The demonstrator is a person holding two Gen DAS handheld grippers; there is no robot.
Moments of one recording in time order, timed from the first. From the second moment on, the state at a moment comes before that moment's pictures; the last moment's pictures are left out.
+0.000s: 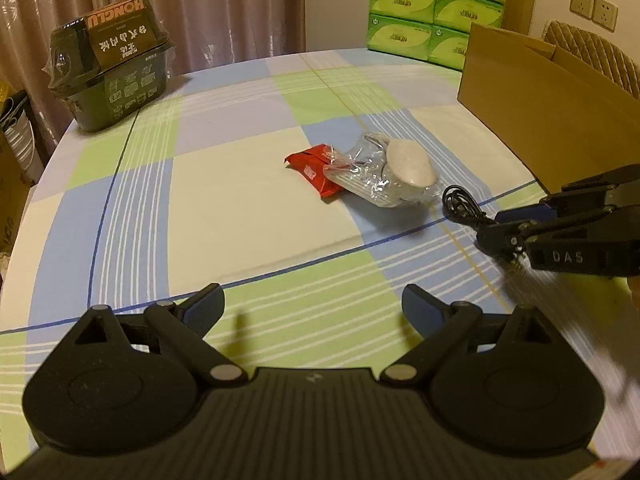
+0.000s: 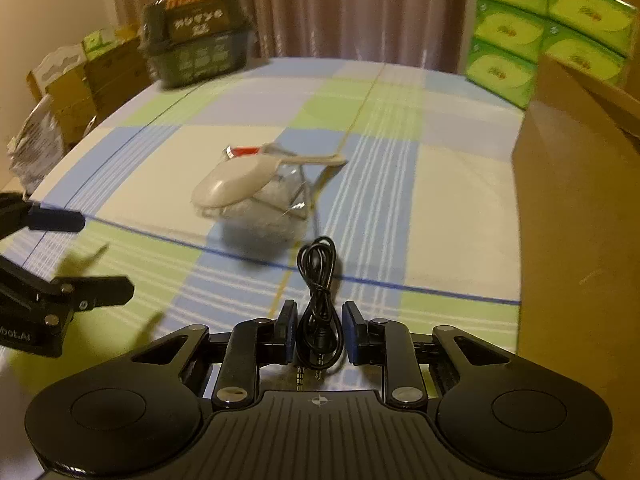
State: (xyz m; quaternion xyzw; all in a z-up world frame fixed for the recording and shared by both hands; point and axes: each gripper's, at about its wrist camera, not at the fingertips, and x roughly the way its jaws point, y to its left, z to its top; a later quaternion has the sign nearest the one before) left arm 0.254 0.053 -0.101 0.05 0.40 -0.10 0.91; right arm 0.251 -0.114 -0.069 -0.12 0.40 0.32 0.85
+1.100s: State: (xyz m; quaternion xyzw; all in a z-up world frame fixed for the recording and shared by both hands) left arm 0.247 0.037 -0.089 0.08 0.35 -0.17 0.92; right arm 0.217 -0.098 -0.072 -0.17 0.36 0.40 0.83
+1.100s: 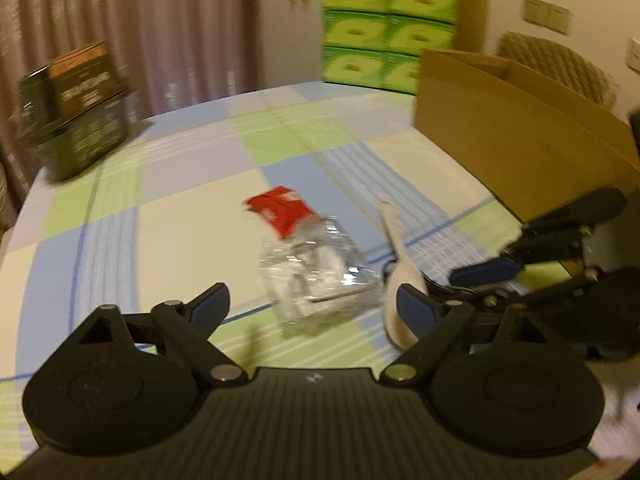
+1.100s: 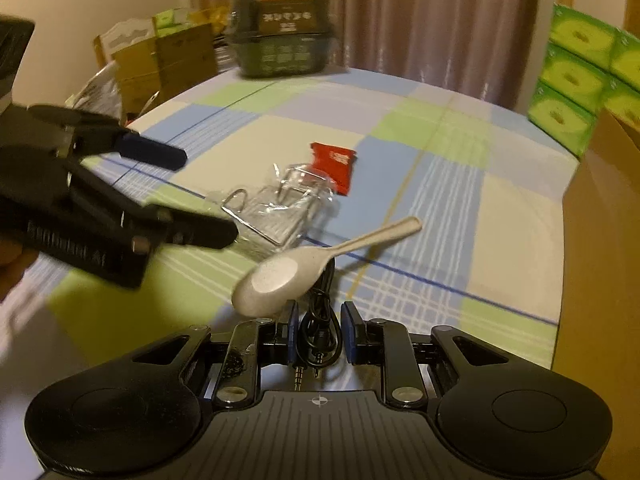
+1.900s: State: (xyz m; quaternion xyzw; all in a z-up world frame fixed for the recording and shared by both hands) left arm 0.224 -0.010 -0.113 0.15 0.37 -0.28 0.87; right arm 0.182 -0.144 -0.067 -0.17 0.37 0.35 0.84
